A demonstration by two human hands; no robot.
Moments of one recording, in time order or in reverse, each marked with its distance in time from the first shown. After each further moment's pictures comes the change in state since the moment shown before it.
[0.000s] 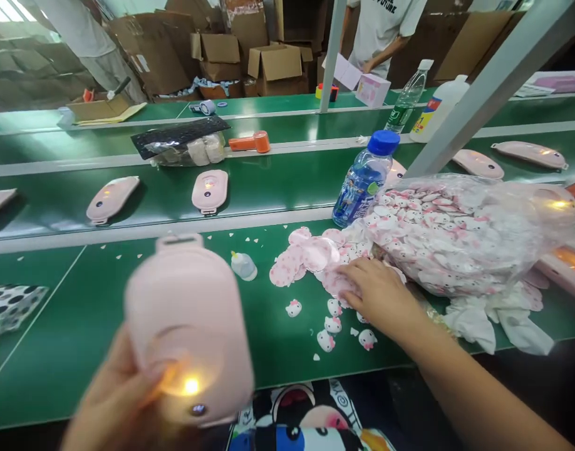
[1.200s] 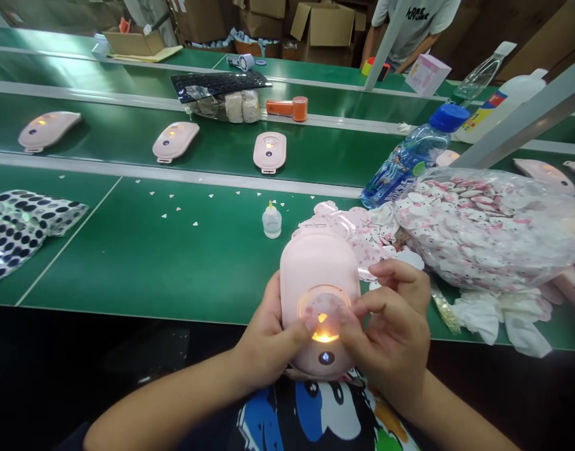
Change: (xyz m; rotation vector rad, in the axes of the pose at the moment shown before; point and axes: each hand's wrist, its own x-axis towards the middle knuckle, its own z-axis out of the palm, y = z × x) left_hand -0.030 -0.070 0.064 -0.321 -0.597 -0.042; right_hand -0.064 -0.104 -0.016 0.494 0.516 -0.159
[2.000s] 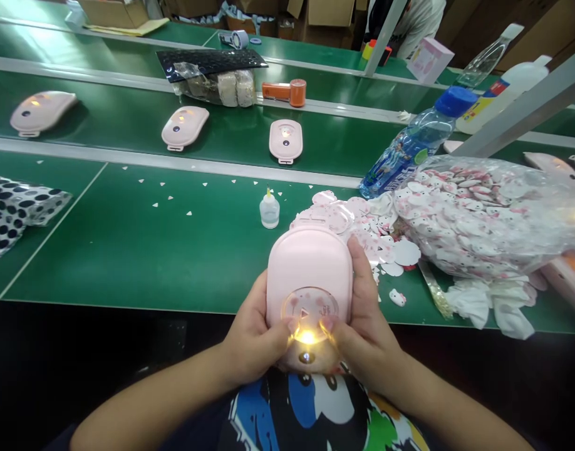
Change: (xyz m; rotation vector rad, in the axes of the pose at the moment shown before) left_hand -0.010 0.001 -0.014 0.055 0.018 0.084; right_hand -0.025 0.009 0.003 0.638 -0.578 0.476
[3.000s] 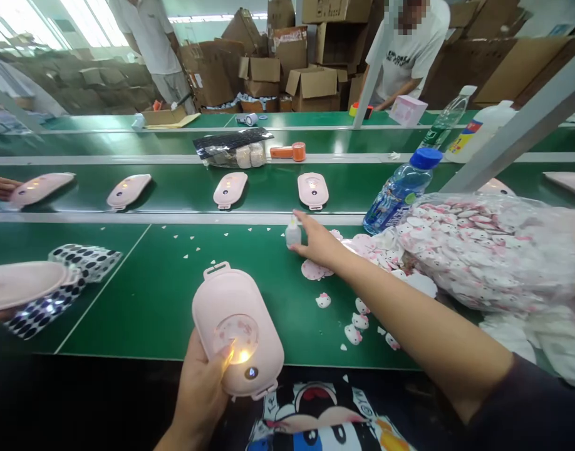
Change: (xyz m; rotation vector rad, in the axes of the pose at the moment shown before) left_hand -0.020 0.026 -0.064 0.067 0.753 0.079; right_hand 0.207 -0.009 -0.024 -0.849 0.075 -0.241
